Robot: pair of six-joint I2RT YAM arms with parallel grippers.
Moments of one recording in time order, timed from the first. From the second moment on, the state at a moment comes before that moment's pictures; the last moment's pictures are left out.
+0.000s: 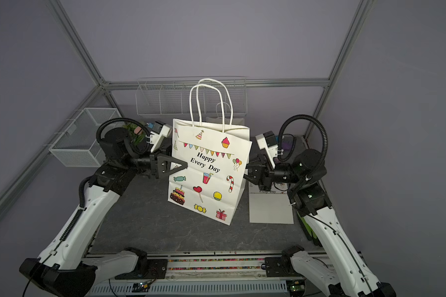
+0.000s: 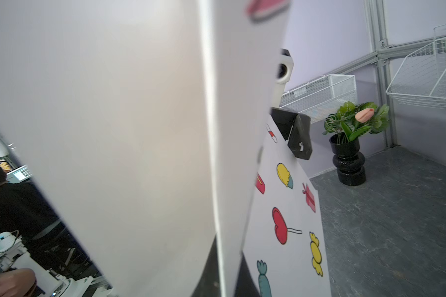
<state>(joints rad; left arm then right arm) -0.37 1.20 1.35 -0.15 1.30 -0.56 0.38 0.97 1.14 0.12 -1.21 0.69</state>
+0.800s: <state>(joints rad) -0.41 1.13 1.33 0.00 1.26 -0.67 0.40 0.99 1.18 -0.01 -1.17 0.61</state>
